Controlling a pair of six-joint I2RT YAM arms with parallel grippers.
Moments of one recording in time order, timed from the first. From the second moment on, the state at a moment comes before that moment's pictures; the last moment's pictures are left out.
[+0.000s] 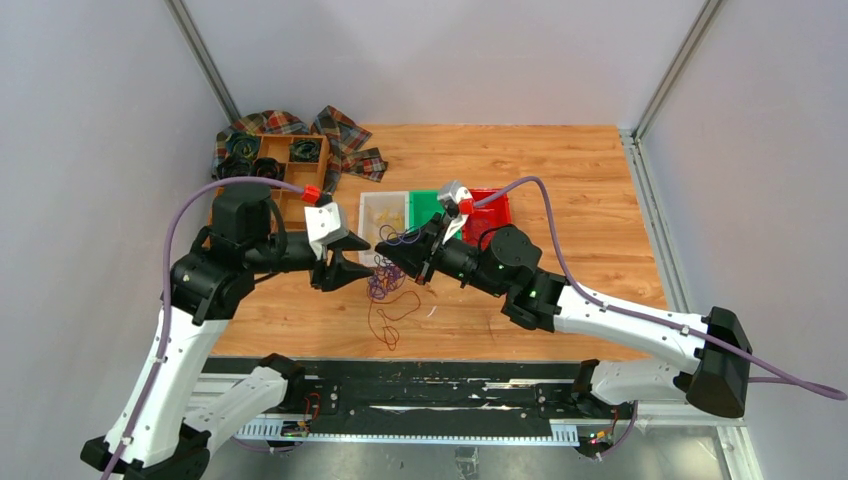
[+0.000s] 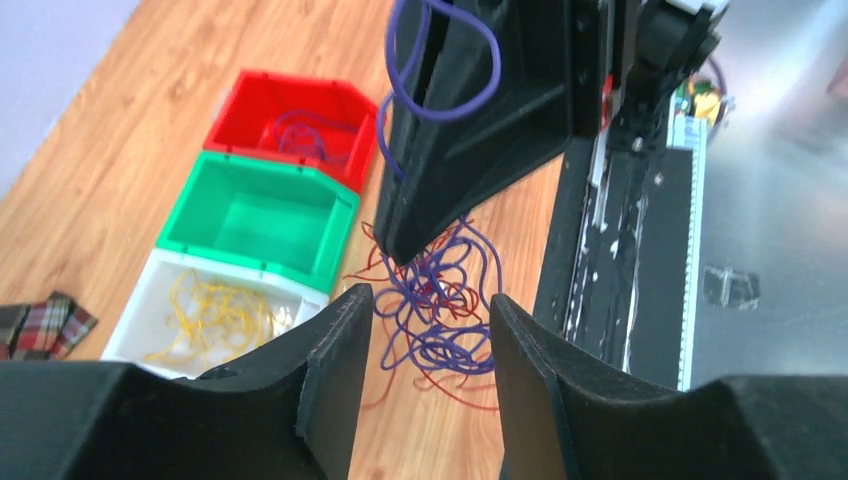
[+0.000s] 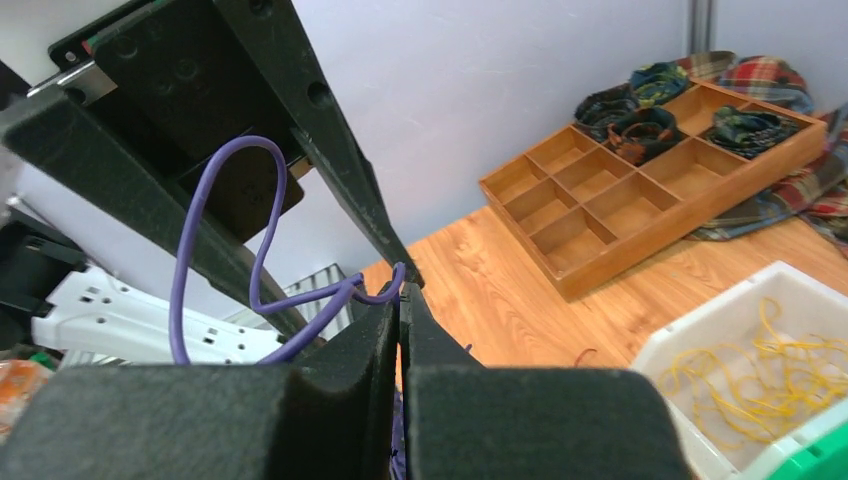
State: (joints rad) left arm -0.40 0.88 1.30 -0.95 0.81 0.48; right arm 1.12 1.21 0.94 0.44 -0.08 0.34
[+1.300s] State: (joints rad) left arm -0.39 0.81 1.21 -0.59 0.94 0.07; right arm 1.09 1.18 0.95 0.58 -0.23 0.53
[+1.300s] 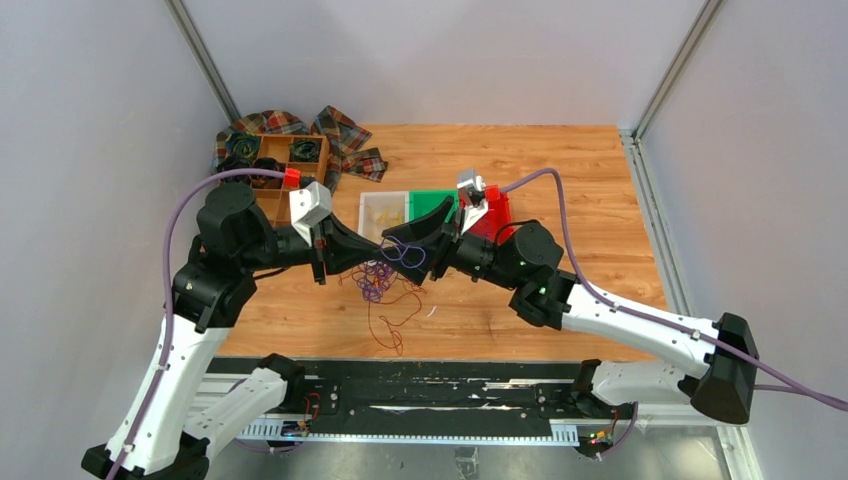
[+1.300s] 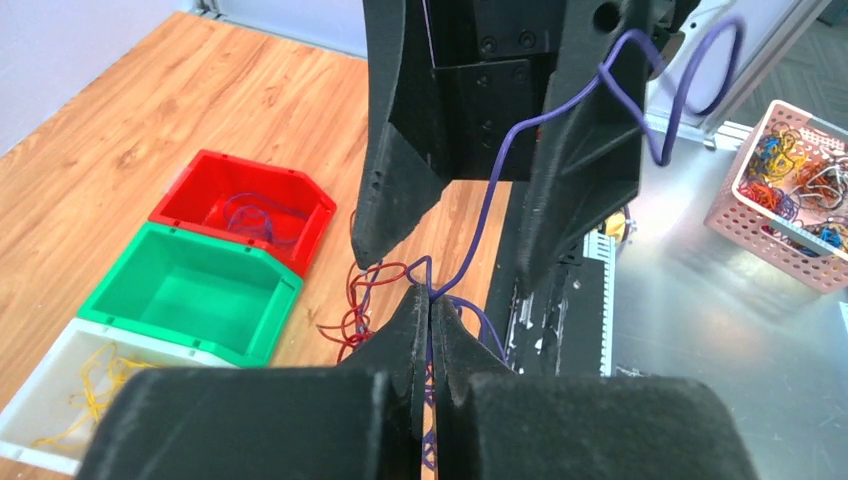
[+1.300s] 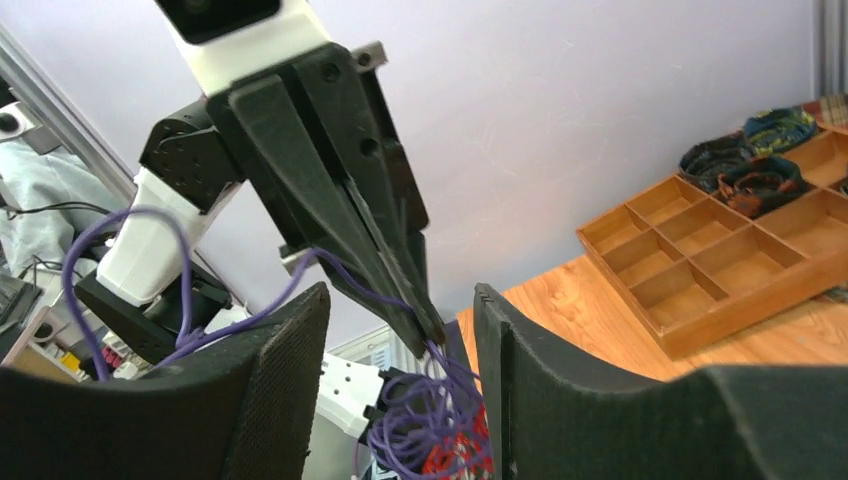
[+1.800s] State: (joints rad) left arm -0.39 0.81 1.21 -0.47 0.95 -0.14; right arm 1.08 1.12 0.86 0.46 -0.12 0.41
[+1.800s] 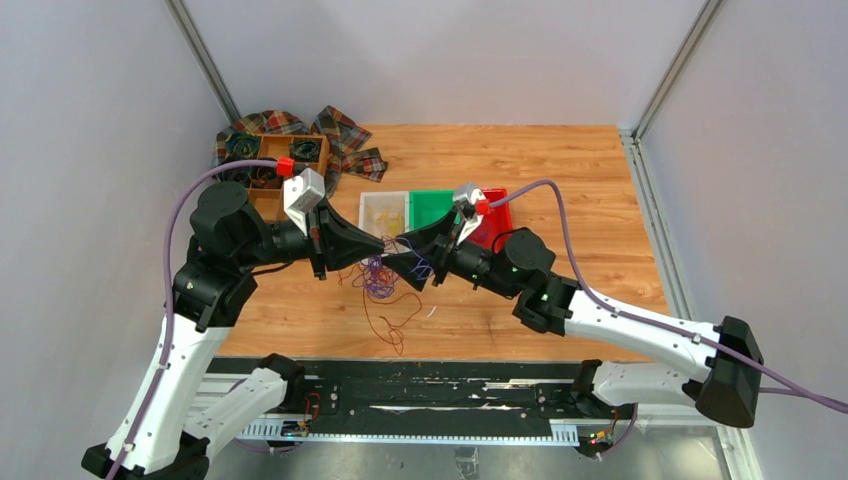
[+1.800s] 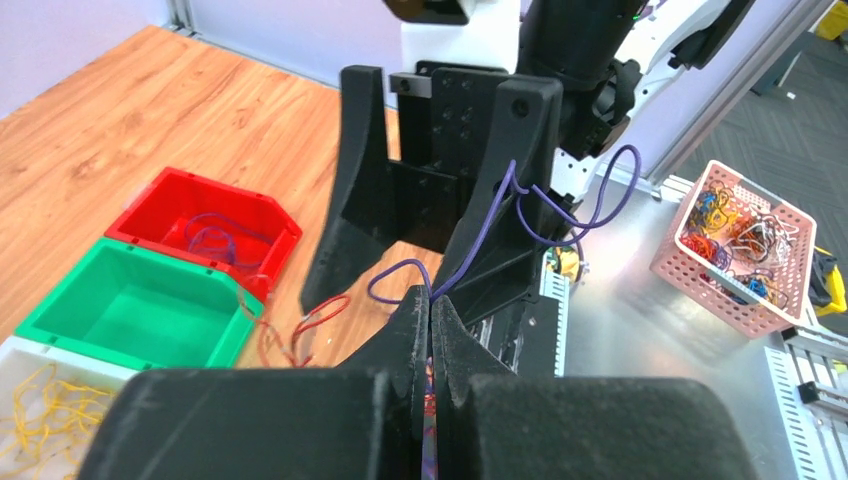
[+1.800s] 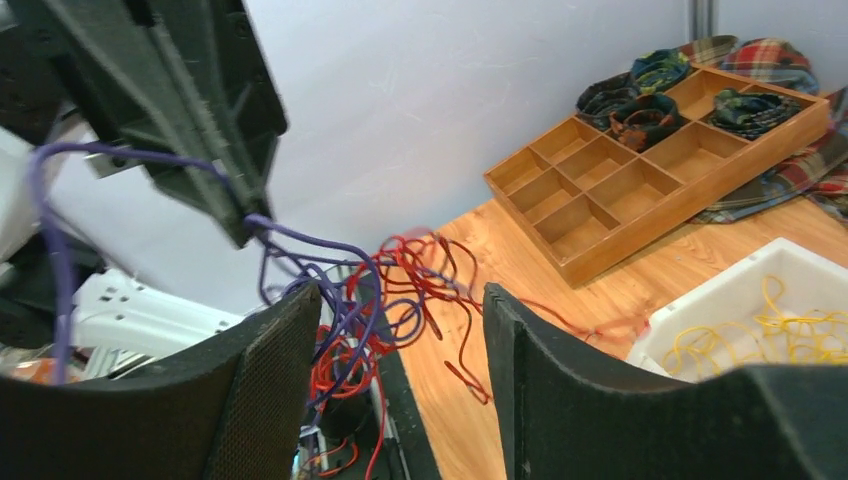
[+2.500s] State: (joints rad) left arm -0.39 0.90 1.32 -0.44 0.99 -0.21; right arm 1.20 1.32 0.86 0.59 0.29 0.21
